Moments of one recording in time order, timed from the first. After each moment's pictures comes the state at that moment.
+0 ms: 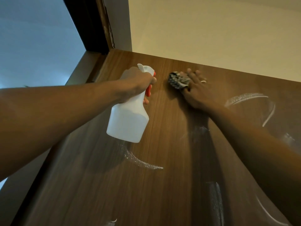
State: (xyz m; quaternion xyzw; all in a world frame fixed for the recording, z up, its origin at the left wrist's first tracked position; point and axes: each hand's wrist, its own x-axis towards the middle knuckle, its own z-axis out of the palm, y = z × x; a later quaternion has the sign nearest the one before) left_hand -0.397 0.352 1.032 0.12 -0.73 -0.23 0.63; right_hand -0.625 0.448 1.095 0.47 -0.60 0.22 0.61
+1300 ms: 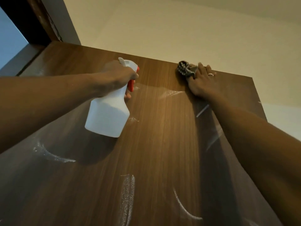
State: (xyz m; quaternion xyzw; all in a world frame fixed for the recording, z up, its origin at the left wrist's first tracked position) left_hand -0.529 0.452 1.048 0.11 -0.71 -0.22 0.66; right_hand -0.787 0.589 1.145 0.38 -0.65 0.29 0.59
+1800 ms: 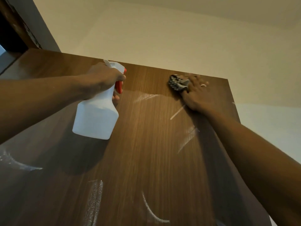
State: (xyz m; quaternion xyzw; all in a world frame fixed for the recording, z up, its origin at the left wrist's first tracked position) left_hand -0.556 0.488 1.062 0.10 -0.71 -0.22 0.66; right_hand -0.843 0.637 1.119 0.39 -0.63 0.25 0.62
